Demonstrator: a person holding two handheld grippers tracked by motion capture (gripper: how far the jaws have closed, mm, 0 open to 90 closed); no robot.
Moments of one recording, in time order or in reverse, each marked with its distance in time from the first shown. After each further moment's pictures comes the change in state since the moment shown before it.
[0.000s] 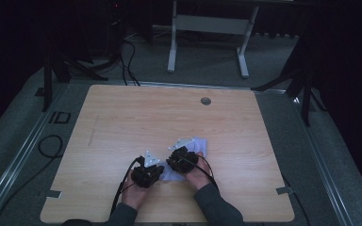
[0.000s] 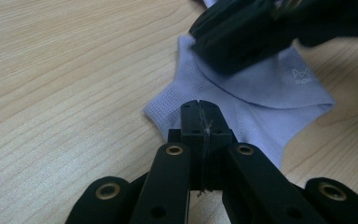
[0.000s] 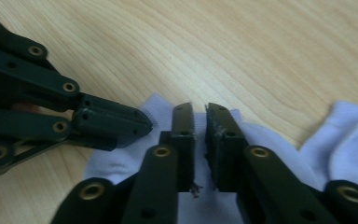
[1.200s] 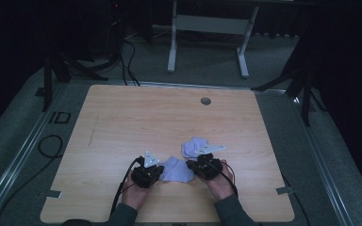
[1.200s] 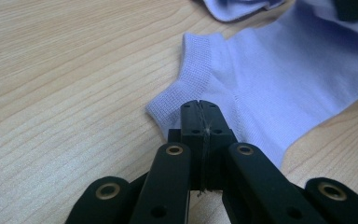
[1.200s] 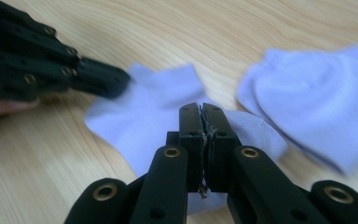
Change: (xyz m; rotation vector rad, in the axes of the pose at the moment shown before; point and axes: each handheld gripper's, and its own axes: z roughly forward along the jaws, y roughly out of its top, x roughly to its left) left arm 0.000 -0.001 0.000 -0.007 0.003 -0.006; right arm -0.026 -0.047 -0.059 -0.097 0.006 0.120
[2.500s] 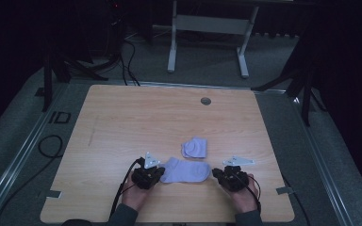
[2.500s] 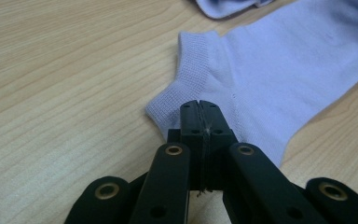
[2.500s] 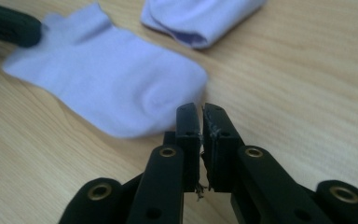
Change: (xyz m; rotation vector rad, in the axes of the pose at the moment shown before) left arm -0.004 -0.002 -0.002 0.009 -0.029 0.010; right arm -0.034 -0.061 -0.044 -0.018 -0.150 0.121
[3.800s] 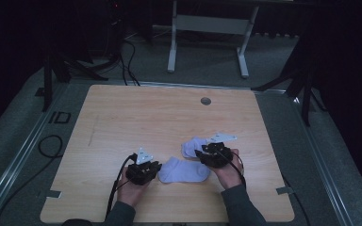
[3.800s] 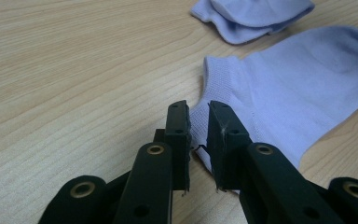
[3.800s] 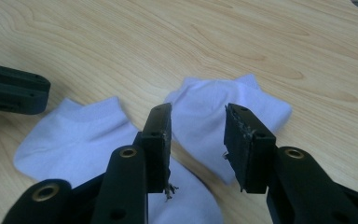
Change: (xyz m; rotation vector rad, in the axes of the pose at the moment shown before) left arm 0.018 0.004 -0.011 -0.061 0.010 -0.041; right arm 0.014 0.079 0.031 -0.044 0.021 -0.106
